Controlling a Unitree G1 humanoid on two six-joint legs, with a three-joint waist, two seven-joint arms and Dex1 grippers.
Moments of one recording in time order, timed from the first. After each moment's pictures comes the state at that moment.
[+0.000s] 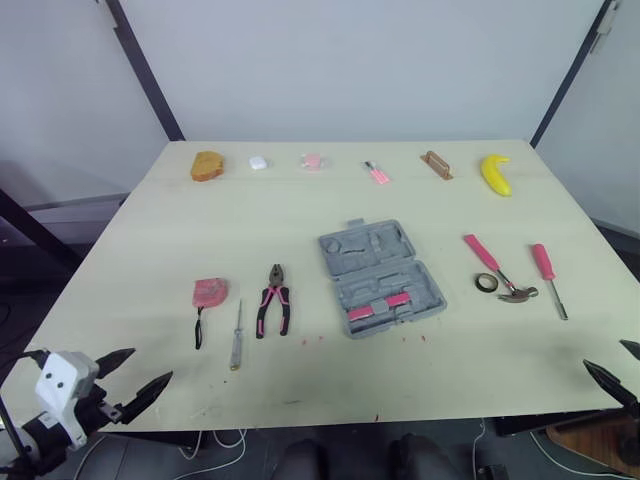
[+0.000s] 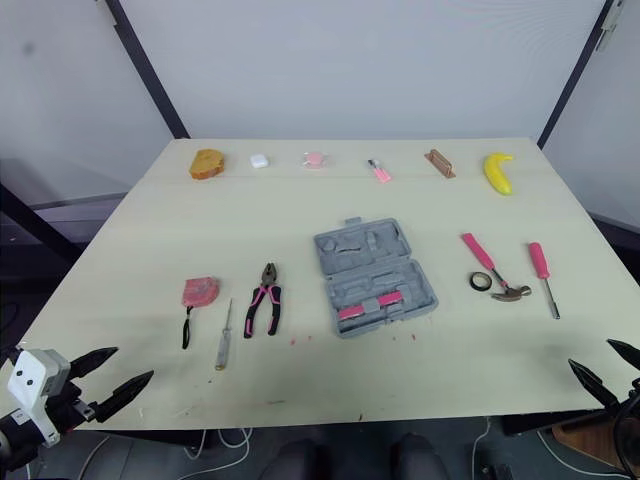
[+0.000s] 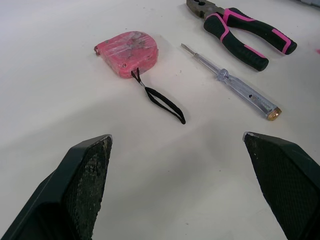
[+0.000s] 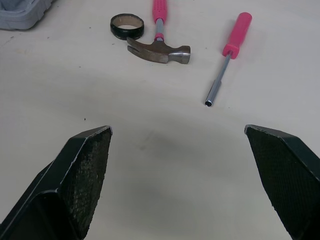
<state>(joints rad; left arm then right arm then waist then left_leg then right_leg) 0.42 0.71 0.58 0.14 -0.43 -0.04 -1.02 0.24 -0.73 -0.53 0.48 0.47 -0.25 1.04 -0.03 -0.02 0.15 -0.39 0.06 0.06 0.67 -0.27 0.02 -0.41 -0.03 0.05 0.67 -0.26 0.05</state>
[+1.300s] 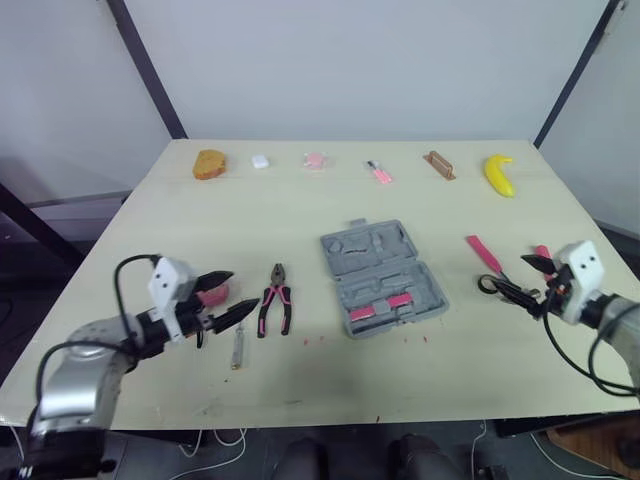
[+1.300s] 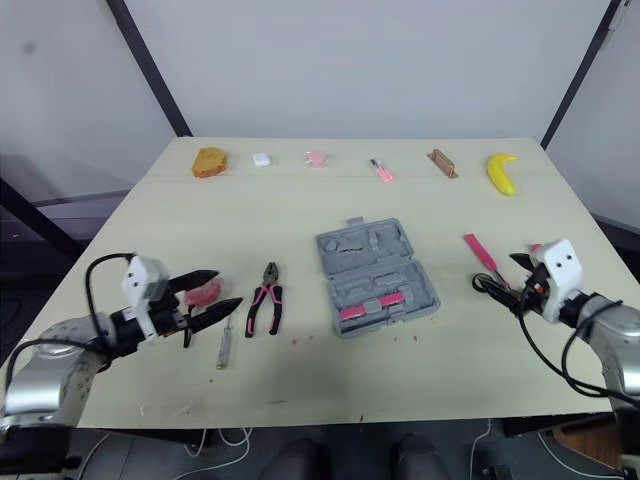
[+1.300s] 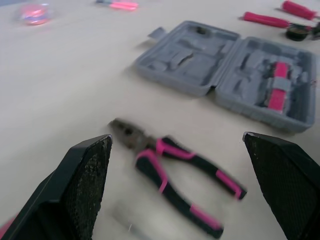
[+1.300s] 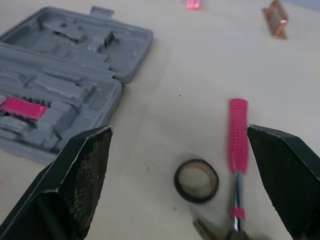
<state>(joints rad) -0.13 0.72 0.21 0.04 -0.43 0.26 -1.00 -0.28 -0.72 -0.16 0.15 0.34 0.31 0.80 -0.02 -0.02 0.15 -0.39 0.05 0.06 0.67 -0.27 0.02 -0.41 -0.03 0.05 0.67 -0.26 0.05</state>
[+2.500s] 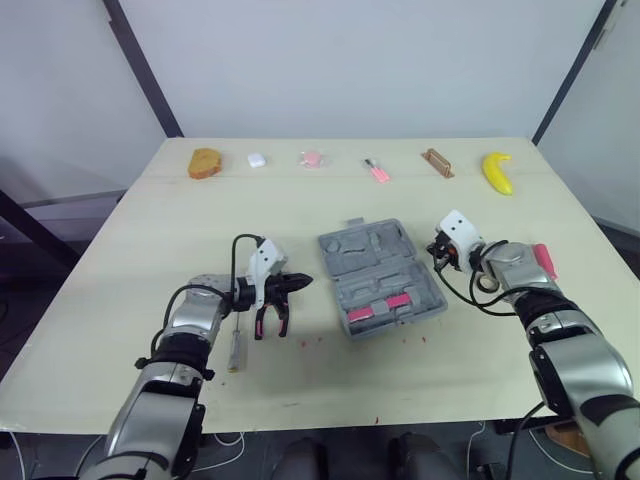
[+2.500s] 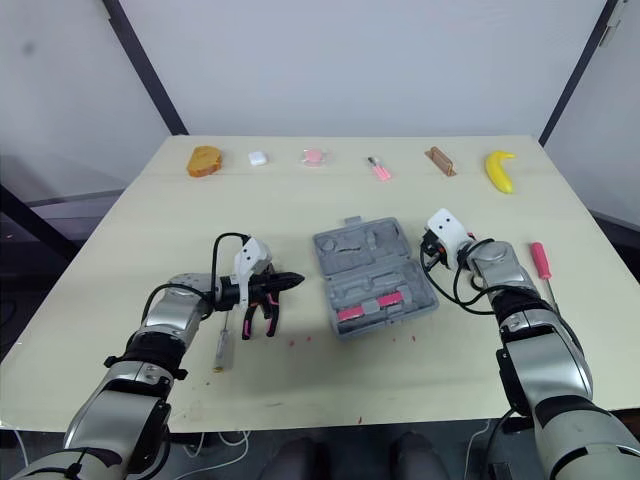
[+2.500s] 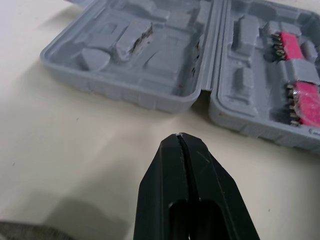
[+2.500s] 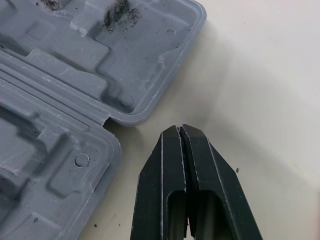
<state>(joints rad) -0.63 0.50 -0.07 0.72 -0.14 0.04 -1.10 -0.93 -0.39 0.14 1.06 -0.08 0.03 0.72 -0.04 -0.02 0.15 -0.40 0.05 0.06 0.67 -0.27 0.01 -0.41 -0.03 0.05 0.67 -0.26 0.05</state>
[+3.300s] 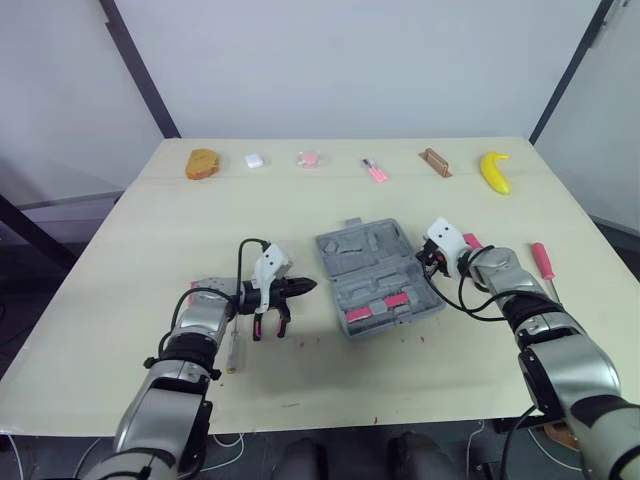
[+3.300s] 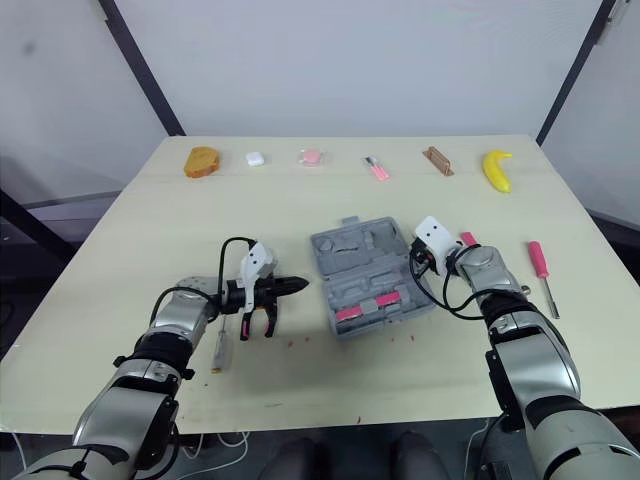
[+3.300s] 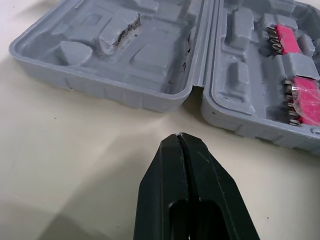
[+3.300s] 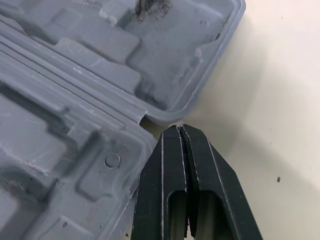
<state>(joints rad) -0.64 0.47 -0.07 0.80 -0.12 -0.01 -1.11 -0.93 -0.35 0.15 1.08 -0.12 0.02 0.74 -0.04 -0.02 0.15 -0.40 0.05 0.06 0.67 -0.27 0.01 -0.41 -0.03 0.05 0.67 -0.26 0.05</state>
